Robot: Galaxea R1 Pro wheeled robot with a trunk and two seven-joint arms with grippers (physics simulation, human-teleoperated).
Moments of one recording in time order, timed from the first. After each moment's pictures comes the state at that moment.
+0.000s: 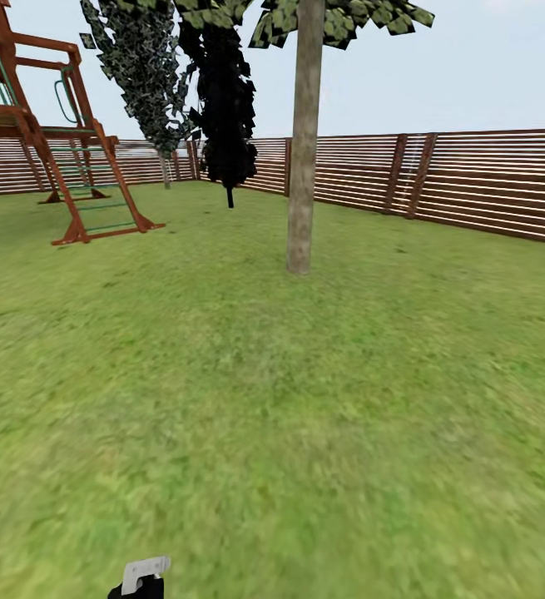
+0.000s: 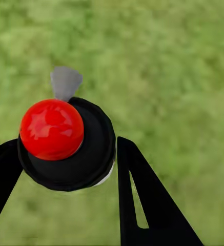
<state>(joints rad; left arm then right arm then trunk) -0.32 0.00 0.33 -0.29 -0.15 -0.29 -0.09 -0.26 0.01 -0.50 -0.03 0.53 -0.66 0.05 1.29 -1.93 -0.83</state>
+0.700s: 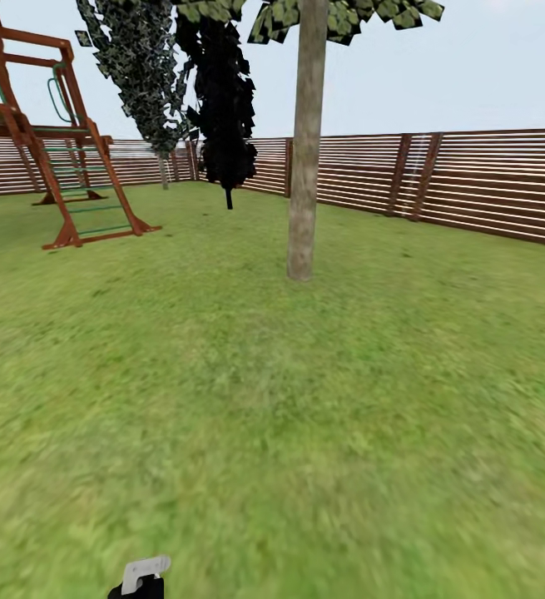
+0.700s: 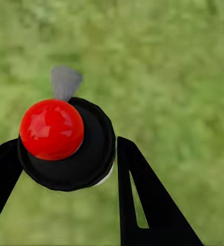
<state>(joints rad) -0.32 0.00 0.33 -0.29 -0.15 -0.29 -0.09 -0.26 0.01 -0.50 -0.03 0.53 -0.66 0.05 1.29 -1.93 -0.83</state>
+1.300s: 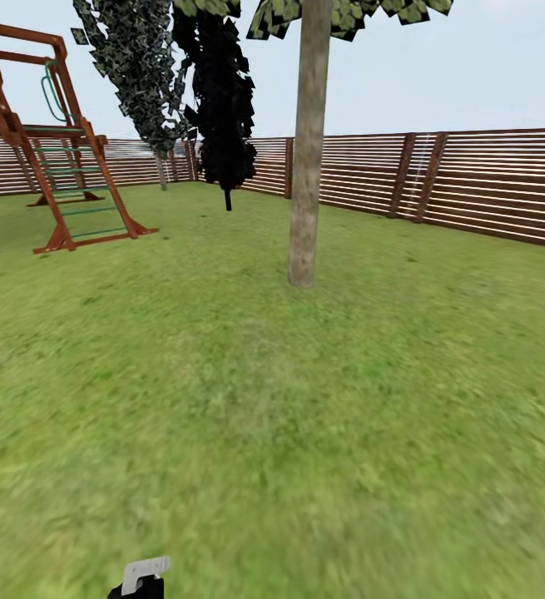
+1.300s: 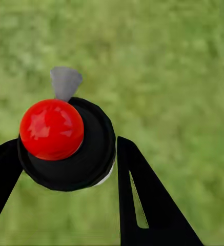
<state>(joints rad) -0.32 0.00 0.33 -0.28 -0.15 -0.29 -0.09 -0.26 0.01 -0.50 -0.03 0.53 -0.66 0.05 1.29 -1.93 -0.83</state>
